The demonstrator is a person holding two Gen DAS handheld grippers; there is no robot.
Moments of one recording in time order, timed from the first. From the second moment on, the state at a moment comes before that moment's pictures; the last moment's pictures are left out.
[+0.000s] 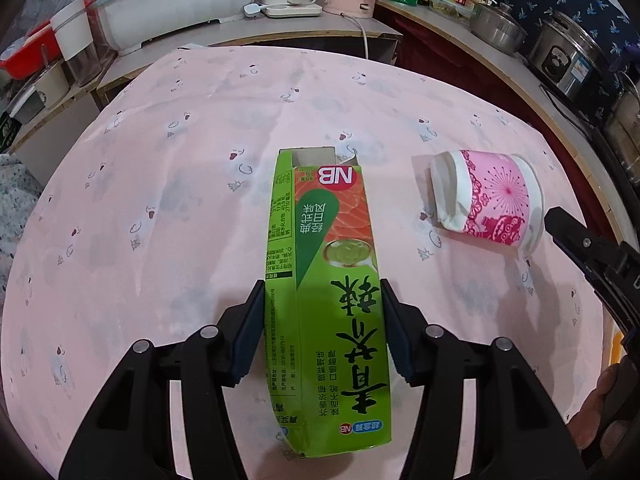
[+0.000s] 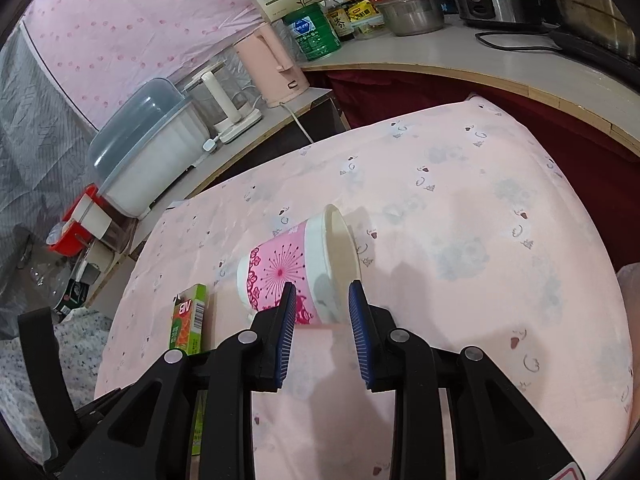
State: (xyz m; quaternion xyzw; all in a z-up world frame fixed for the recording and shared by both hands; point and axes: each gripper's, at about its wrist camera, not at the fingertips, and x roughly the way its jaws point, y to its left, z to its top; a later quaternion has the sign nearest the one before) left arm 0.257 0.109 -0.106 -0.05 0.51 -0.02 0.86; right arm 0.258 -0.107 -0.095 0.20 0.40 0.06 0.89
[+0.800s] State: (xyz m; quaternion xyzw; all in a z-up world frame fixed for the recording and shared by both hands) left arm 0.238 0.064 -0.076 -0.04 0.49 -0.07 0.87; right arm 0.230 -0.105 -0.072 0.20 0.38 0.08 0.90
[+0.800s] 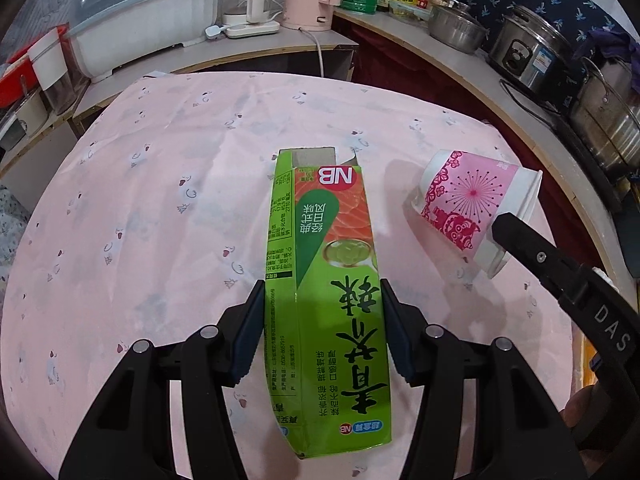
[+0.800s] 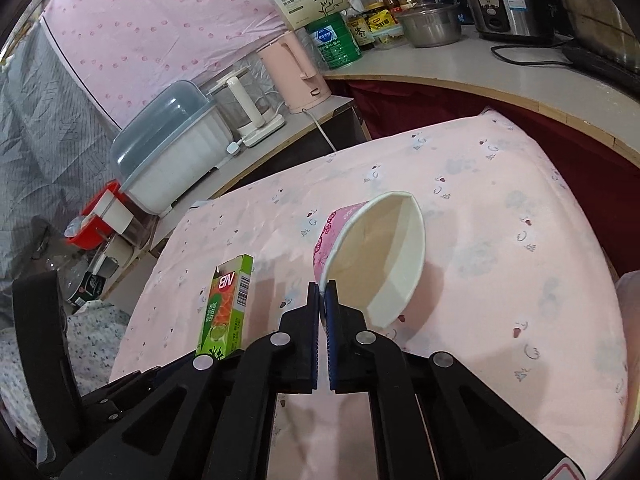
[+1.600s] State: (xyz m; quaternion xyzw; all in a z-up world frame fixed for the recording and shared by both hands) left arm 0.143 -0.077 -0.022 0.03 0.45 -0.19 0.87; right arm 0.094 -0.236 -0.016 0.25 0.30 -0.03 0.92
